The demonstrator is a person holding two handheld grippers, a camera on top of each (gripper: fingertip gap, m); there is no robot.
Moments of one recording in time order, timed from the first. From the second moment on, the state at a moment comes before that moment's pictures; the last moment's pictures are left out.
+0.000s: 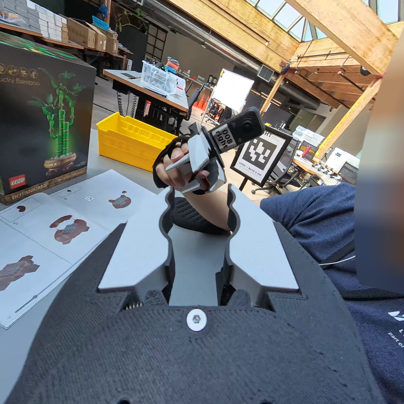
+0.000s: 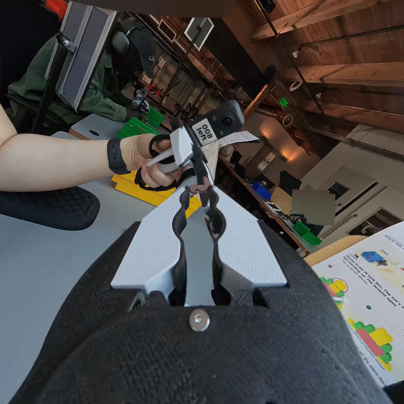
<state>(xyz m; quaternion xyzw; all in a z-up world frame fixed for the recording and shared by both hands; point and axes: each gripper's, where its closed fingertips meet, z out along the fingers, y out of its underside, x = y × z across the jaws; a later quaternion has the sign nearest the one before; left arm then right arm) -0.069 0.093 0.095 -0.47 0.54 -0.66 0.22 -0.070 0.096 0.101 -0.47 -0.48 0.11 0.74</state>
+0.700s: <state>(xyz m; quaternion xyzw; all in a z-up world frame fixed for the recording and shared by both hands) -0.103 0.119 0.119 -0.50 0.51 -0.62 0.33 0.207 0.046 -0.036 -0.86 -0.31 0.05 0.40</state>
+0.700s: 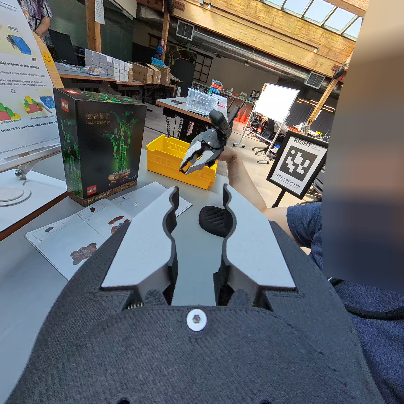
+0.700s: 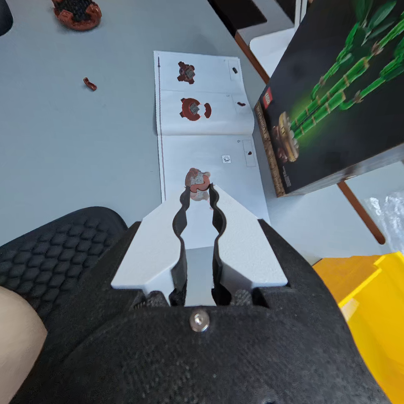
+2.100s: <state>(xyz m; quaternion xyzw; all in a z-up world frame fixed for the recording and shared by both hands) 0.109 0.004 -0.023 -0.24 0.83 -0.19 0.47 0.093 0.012 -0.022 -0.79 -0.31 0.48 0.22</state>
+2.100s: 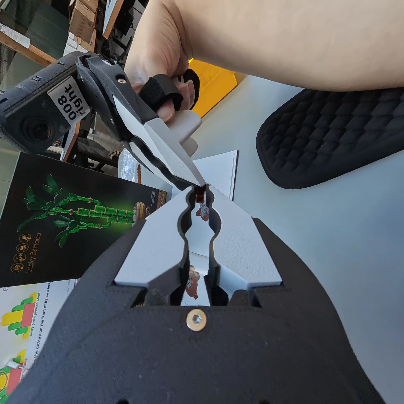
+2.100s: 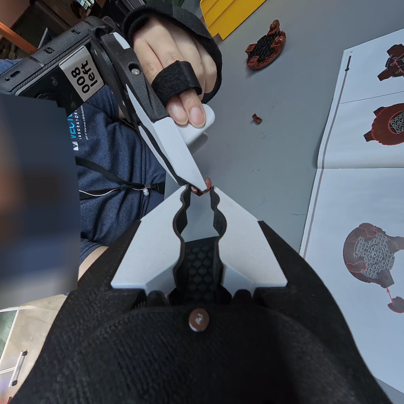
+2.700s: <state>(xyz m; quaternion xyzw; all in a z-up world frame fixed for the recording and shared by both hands) 0.067 0.105 0.076 -0.52 0.42 -0.66 0.33 0.099 0.114 0.086 -0.58 -0.41 0.06 0.70</state>
